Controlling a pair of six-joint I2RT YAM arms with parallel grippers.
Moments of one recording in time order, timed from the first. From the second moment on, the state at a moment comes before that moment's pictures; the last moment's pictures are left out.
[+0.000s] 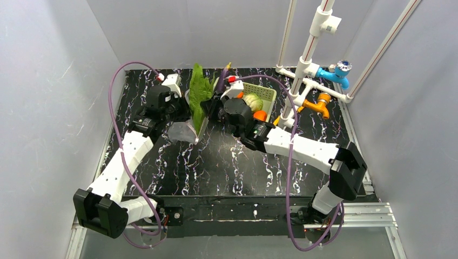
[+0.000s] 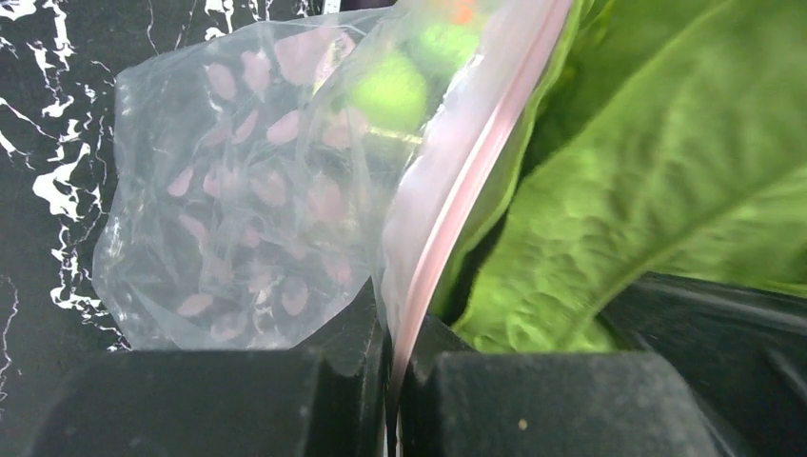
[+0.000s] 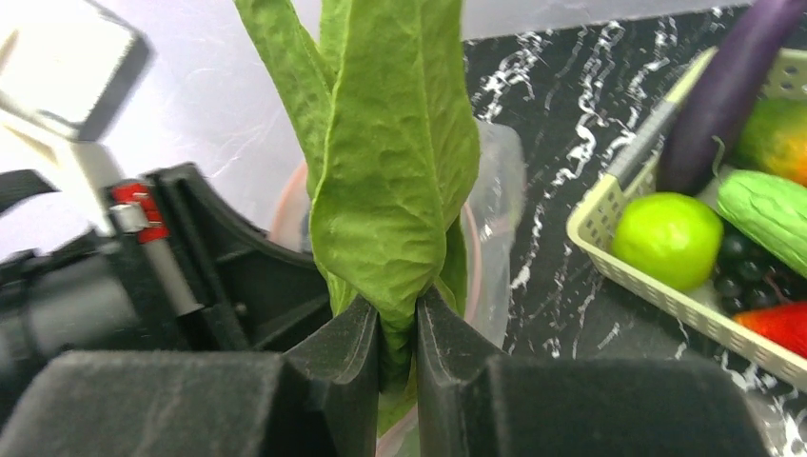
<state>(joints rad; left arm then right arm) -0.32 1.18 1.12 -0.48 0.12 -0.35 1.04 1.60 1.31 0.21 0.40 0.59</state>
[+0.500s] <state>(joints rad) -0.32 1.14 1.10 -0.45 0.09 -0.34 1.10 1.64 1.42 -0.09 0.59 0.76</state>
